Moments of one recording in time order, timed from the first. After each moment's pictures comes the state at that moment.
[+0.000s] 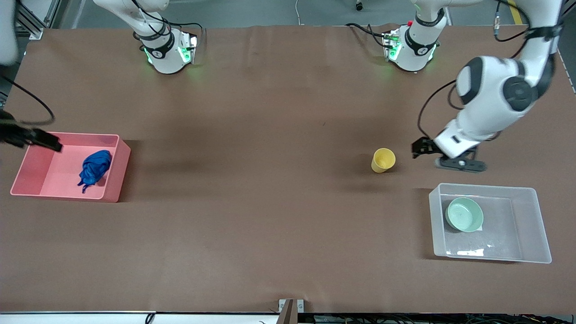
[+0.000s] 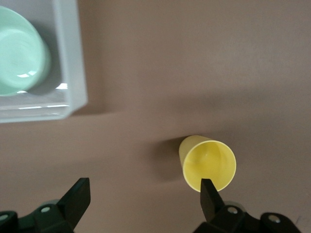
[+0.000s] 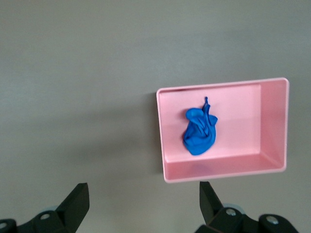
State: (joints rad) left arm -0.01 0.09 -0.19 -2.22 -0.09 2.34 0.01; right arm -0.10 0.06 -0.04 -1.54 -0.02 1.56 0.01
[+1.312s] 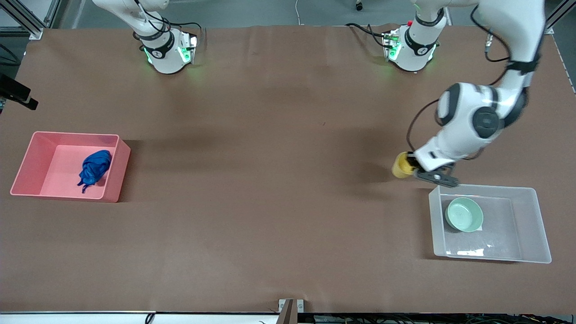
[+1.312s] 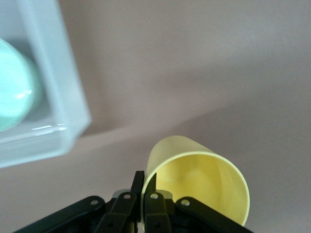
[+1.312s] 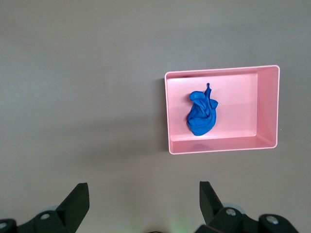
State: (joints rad) left arm -0.01 0.23 -0.12 -2.04 -0.02 2.24 0.18; right arm -0.05 -0.03 -0.07 -1.48 0.01 1.42 -0.01
